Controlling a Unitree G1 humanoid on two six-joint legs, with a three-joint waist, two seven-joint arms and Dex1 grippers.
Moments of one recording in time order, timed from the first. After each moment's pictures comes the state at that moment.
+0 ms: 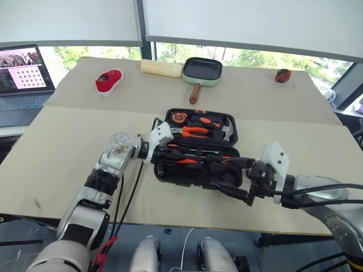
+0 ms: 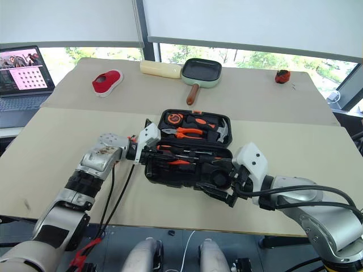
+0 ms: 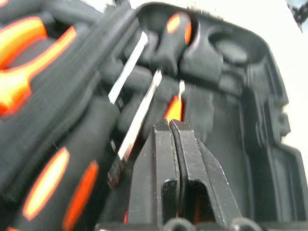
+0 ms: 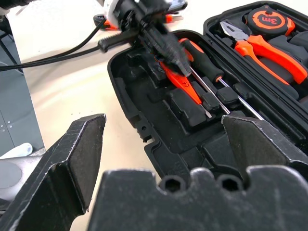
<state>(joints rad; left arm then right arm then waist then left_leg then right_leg) -0.75 0.42 -0.27 0.43 -0.12 0.31 -1.26 -0.10 -0.82 -0.11 -0.74 0.76 0.84 0.61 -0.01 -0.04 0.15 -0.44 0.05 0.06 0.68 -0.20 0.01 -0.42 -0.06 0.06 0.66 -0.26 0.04</state>
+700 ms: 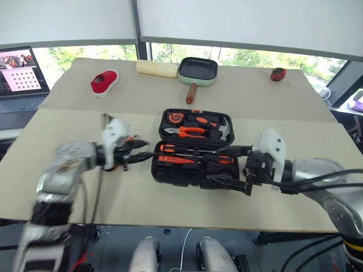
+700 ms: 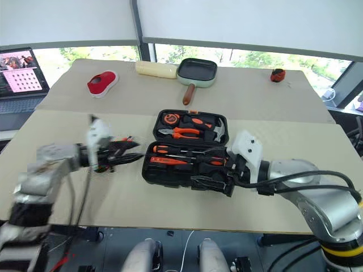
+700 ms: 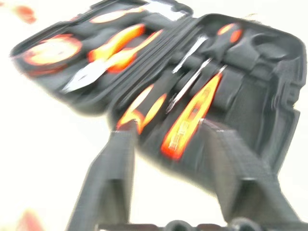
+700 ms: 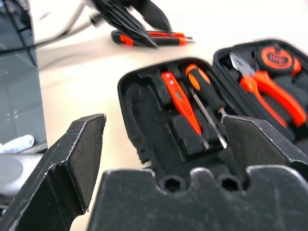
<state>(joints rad) -0.21 0.73 0.26 -0.24 -0.32 0.65 -1.03 -0.34 -0.85 -0.02 -0.59 0.72 0.78 0.79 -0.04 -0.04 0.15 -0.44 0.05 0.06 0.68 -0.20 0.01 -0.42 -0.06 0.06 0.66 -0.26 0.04</state>
